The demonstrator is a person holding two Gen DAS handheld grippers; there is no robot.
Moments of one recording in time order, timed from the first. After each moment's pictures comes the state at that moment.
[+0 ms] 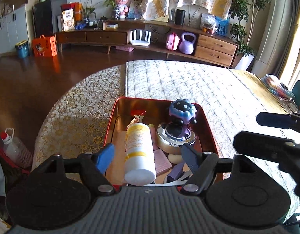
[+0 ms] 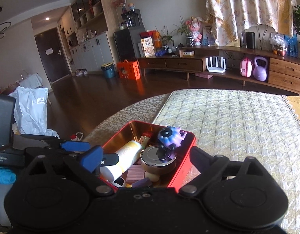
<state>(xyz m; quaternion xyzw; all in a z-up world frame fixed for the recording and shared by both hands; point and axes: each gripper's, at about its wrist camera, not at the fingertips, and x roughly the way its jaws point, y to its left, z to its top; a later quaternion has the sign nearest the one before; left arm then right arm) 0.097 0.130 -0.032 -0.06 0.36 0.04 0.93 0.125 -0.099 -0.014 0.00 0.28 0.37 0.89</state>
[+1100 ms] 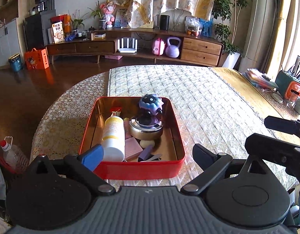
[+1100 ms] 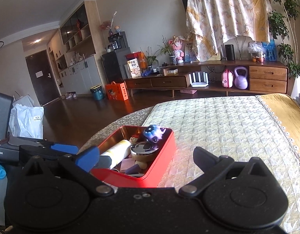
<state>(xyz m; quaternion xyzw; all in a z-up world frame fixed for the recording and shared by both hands) 0.048 0.078 -0.014 -0.04 0.35 0.02 0.94 0.067 -0.159 -0.024 0.05 0.23 0.32 0.92</state>
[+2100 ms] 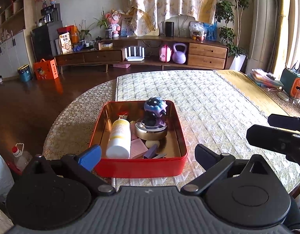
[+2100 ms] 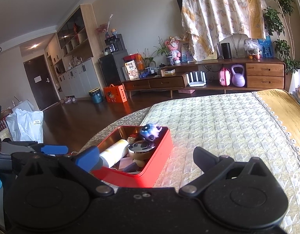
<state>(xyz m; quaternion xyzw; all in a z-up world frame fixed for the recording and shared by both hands) 0.029 0.063 -0.013 -0.01 0.32 0.05 0.95 0.060 -0.170 -0.022 0.06 0.23 0.31 0.92</state>
